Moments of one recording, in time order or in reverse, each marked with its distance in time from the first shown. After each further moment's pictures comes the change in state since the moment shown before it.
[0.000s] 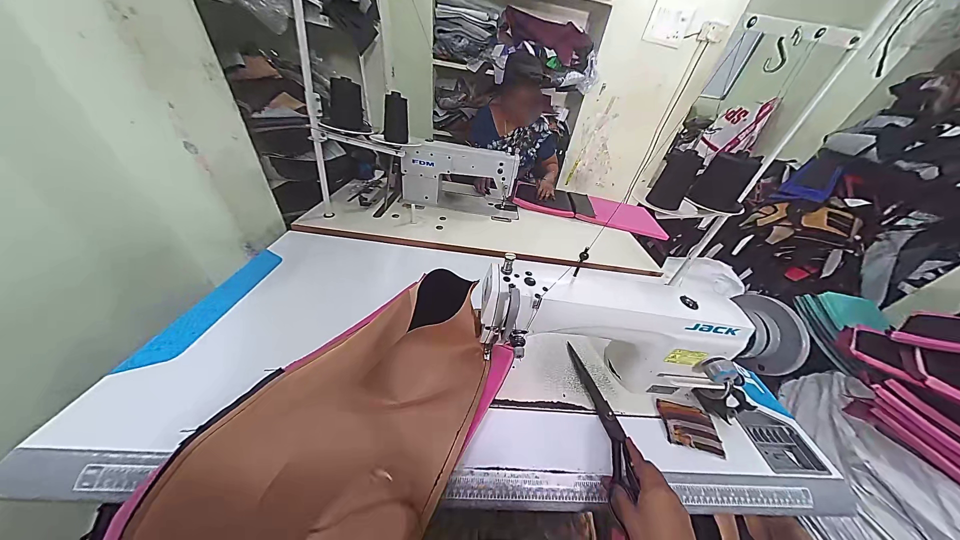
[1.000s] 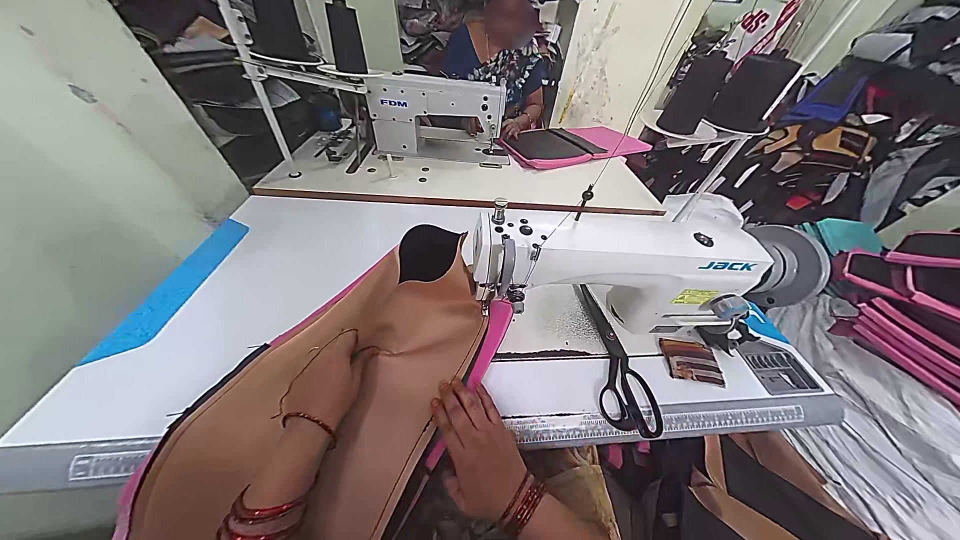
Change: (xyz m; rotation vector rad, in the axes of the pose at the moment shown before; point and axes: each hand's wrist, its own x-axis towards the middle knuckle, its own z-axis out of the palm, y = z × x) left_hand 0.077 -0.097 -0.012 -0.131 0.447 -0.645; right_hand -0.030 -0.130 0.140 -0.129 0.250 -1.185
